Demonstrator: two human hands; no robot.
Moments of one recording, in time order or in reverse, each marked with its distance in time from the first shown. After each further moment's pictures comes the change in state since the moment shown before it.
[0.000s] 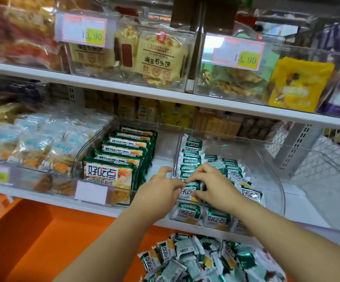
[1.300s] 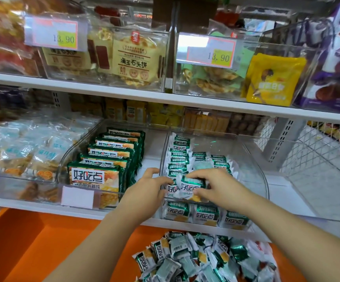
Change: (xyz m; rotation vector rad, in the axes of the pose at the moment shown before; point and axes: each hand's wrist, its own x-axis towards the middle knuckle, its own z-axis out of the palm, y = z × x) left_hand 0.006 -0.005 0.009 -0.001 -0.007 -0.017; right_hand -0.032 -0.003 -0.039 0.040 -0.101 0.101
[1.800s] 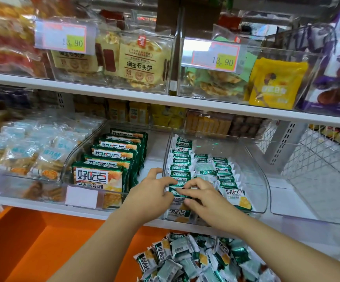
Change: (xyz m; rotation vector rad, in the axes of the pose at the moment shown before) left_hand -0.008 0.007 -0.007 -0.048 -0.014 0.015; right_hand -0.005 0.000 0.044 0.141 0.015 -0.119
